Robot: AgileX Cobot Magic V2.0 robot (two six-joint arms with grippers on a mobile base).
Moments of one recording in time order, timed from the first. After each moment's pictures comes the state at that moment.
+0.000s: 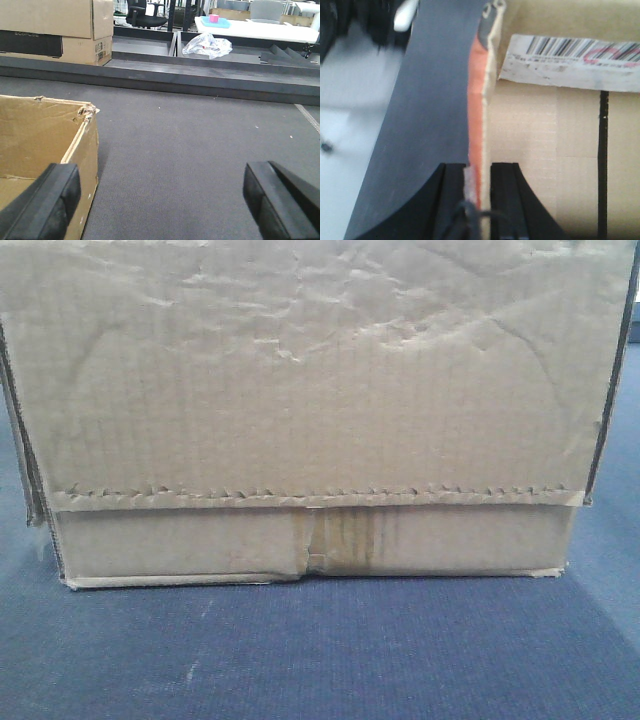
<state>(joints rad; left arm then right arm) 0.29 1.37 -1.73 -0.16 1.08 0.15 0.07 0.73 -0.86 0.06 0.37 -0.09</state>
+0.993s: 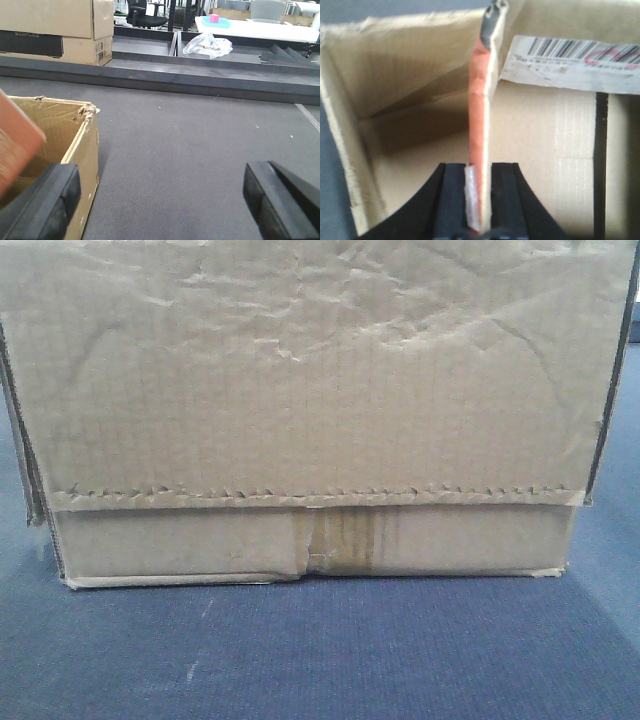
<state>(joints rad) -0.33 1.67 -1.86 -0.19 1.09 -0.07 0.07 0.73 -0.86 0.07 0.38 -0.09</state>
